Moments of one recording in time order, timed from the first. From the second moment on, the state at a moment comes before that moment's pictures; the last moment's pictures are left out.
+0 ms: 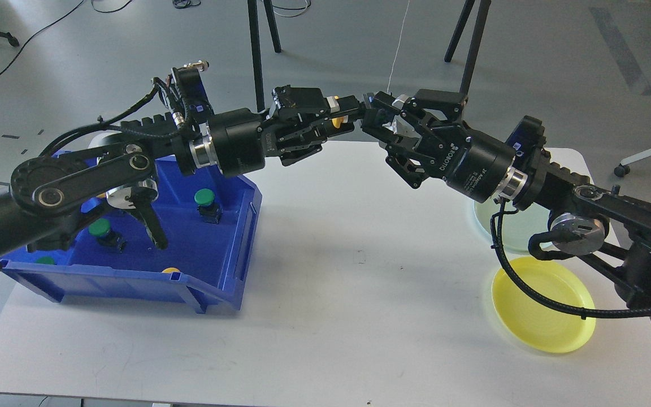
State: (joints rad) left arm -1.08 0.47 -0.19 -1.16 0.58 -0.49 -0.49; right arm 0.84 -0.55 0.38 1.29 -0.30 0.49 0.43
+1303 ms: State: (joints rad) left arm -1.08 0.47 -0.19 -1.16 0.58 -0.49 -0.49; right arm 0.83 -0.51 0.38 1.24 -0.30 0.49 0.43
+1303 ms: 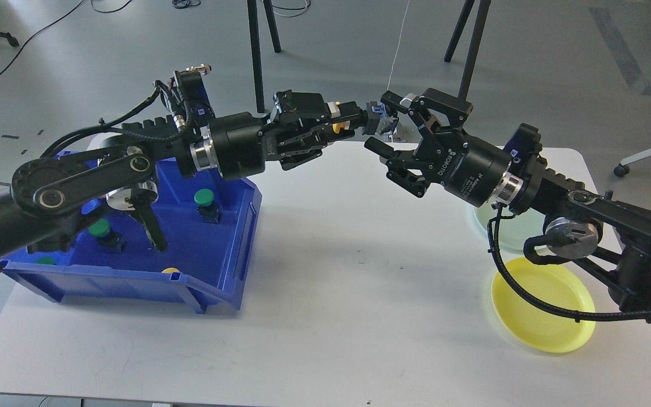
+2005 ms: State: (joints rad) left arm -1.07 0.47 -0.19 -1.16 0.59 -0.49 -0.49; right arm 0.84 -0.49 0.39 1.22 -0.30 0.49 0.43
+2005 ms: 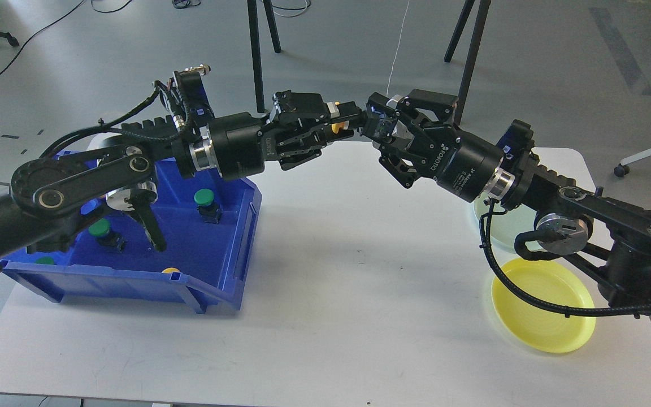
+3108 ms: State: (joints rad) left arm -1.08 0.46 -0.20 -1.15 0.57 -0.49 -0.49; right arm 0.81 -0.57 0.41 1.25 -0.29 0.45 0.43
